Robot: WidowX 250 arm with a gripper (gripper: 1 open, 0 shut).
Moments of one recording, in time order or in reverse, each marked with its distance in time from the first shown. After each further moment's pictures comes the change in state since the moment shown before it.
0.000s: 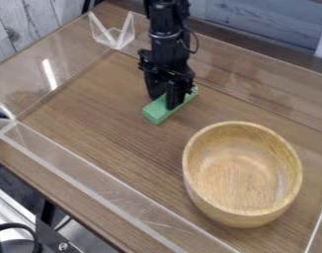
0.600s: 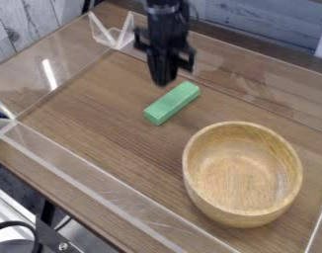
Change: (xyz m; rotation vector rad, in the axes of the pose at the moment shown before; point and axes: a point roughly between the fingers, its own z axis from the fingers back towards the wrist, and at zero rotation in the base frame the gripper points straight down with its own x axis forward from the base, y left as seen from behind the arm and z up) arm -0.005 -0.016 0.055 0.019 -0.081 0.020
